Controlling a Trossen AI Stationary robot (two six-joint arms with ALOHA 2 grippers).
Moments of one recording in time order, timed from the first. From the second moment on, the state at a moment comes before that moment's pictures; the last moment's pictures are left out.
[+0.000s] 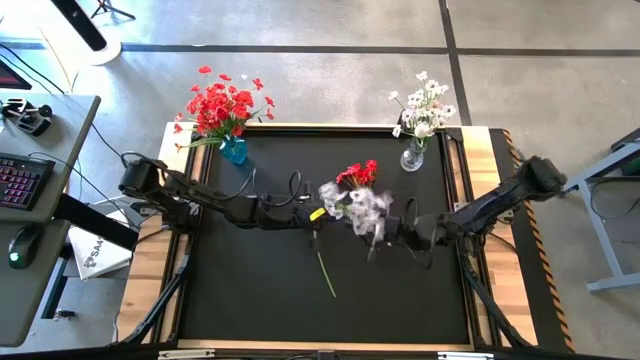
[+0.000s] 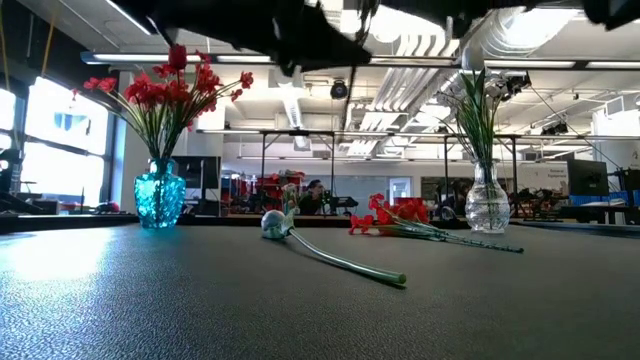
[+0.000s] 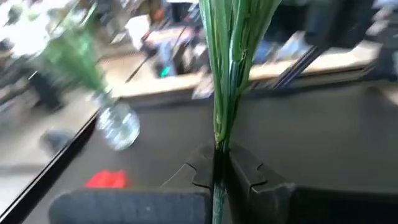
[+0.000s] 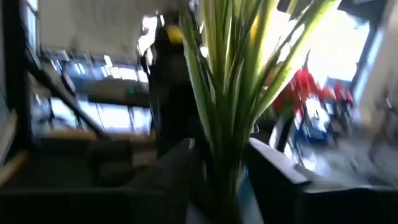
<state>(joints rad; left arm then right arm) -0.15 1.65 0.89 0.55 -0.31 0.15 0.40 1.39 0.61 0.88 0.67 -0.22</state>
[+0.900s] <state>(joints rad) -0.15 1.61 0.89 0.43 -0.39 0.09 0.26 1.48 0.89 0.42 0.59 -0.07</state>
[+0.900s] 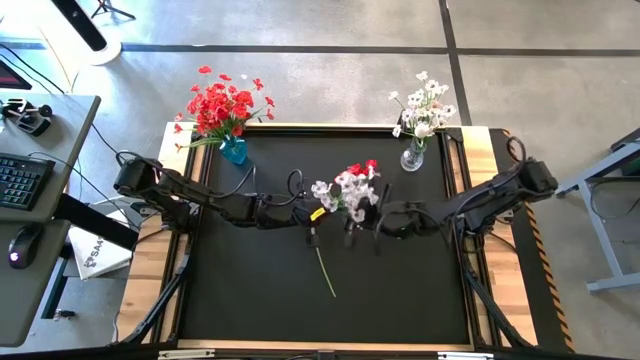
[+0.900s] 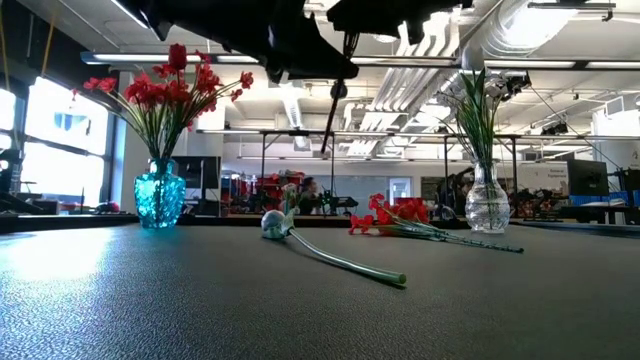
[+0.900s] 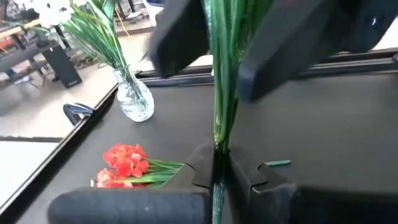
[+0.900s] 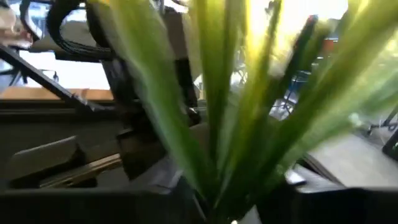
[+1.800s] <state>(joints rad) -0.11 1.61 0.89 0.13 -0.40 -0.12 0.37 0.80 0.85 -1.11 1.48 1.01</state>
